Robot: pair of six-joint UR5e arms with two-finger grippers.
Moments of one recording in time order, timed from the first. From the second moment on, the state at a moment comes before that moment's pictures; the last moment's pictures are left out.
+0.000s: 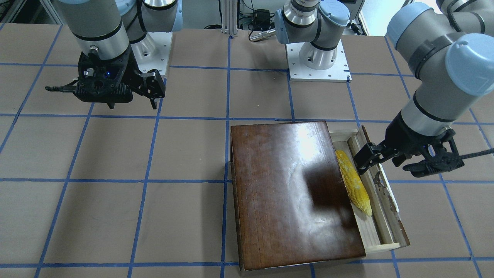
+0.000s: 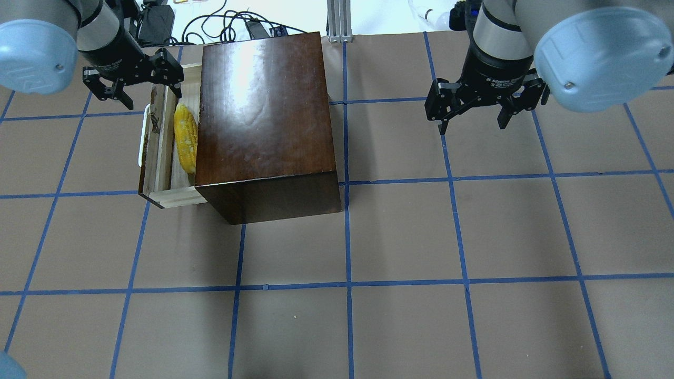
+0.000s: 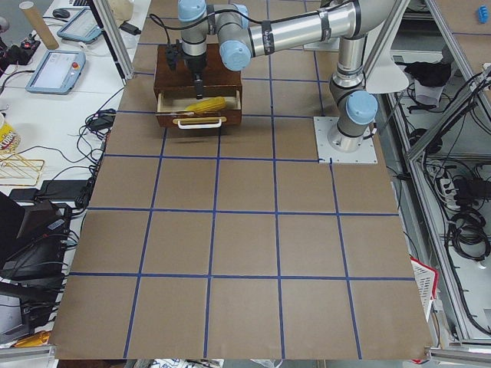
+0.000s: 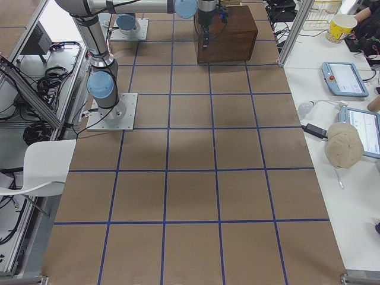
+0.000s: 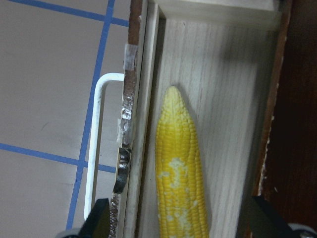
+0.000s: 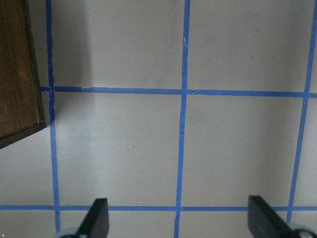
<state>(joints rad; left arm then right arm) -1.40 -1.79 -1.51 -1.32 1.56 -0.04 1.66 -1.53 1.57 -1.60 -1.60 0.06</state>
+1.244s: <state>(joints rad) -1.56 -1.62 -1.54 -1.42 1.54 0.03 1.66 -1.53 1.57 -1.60 -1.60 0.06</state>
